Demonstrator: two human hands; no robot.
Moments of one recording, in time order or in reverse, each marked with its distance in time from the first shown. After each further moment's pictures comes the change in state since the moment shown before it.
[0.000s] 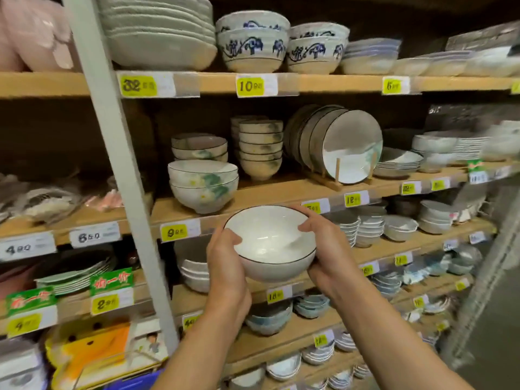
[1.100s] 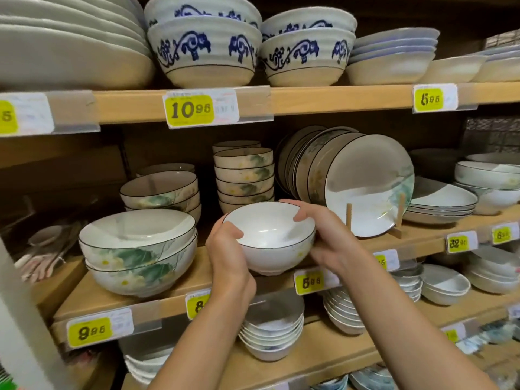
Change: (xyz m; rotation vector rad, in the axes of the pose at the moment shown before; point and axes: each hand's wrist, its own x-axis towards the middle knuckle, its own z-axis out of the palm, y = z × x) left_hand 0.170 -0.035 0.136 -0.097 0.041 0.069; right_hand 0.224 -0.063 -0.034 0.009 -0.192 0.118
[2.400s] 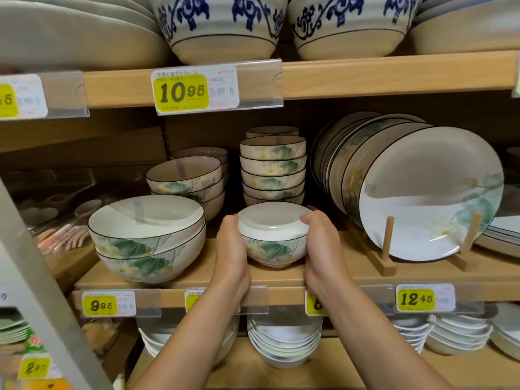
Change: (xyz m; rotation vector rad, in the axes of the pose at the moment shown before) left_hand 0.059 -0.030 -0.007 0.217 0.156 0.057; right_hand 0.060 0.047 0.008 -0.025 0.070 -0.138
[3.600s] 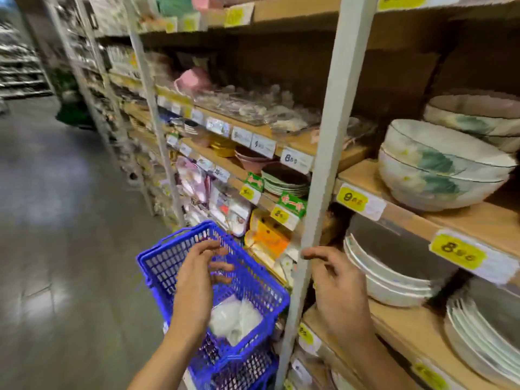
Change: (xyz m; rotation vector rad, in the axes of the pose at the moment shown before) left_hand -0.219 0.014 -0.340 0.183 0.825 0.332; right_hand -0.220 0.151 0.111 -0.421 -0.889 -0.305
